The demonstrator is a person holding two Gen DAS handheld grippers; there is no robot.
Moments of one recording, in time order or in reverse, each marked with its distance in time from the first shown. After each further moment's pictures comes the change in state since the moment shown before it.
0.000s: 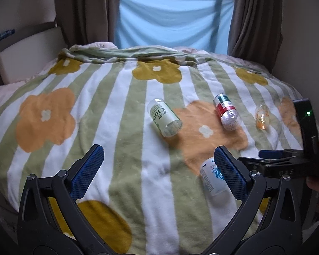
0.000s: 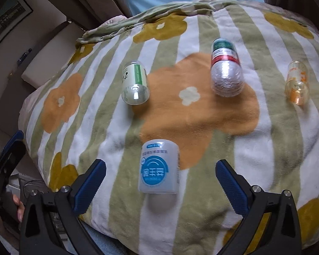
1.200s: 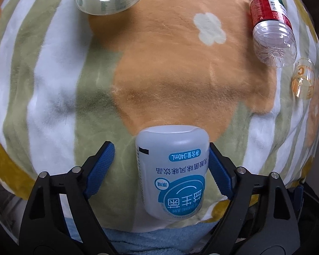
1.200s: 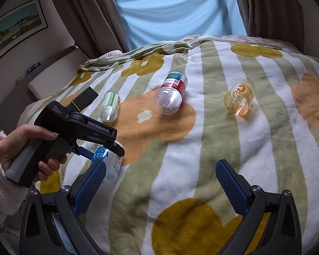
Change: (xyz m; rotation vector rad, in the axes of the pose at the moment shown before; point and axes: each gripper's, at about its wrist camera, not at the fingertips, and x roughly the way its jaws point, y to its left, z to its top) left arm 0.228 -0.092 -0.047 -0.301 0.940 -0.073; right arm -0.063 -0.088 -0.059 -0.063 -0.279 -0.016
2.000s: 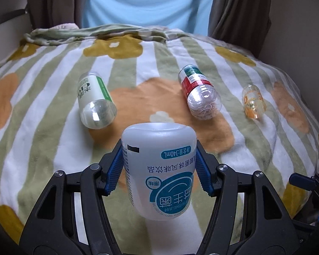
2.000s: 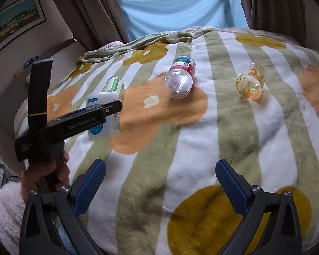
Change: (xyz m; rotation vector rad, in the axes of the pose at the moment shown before) left arm -0.068 -0.002 -0.060 0.366 -0.873 -0.091; right arm 0.025 0.024 -0.024 0.011 0.042 -0.012
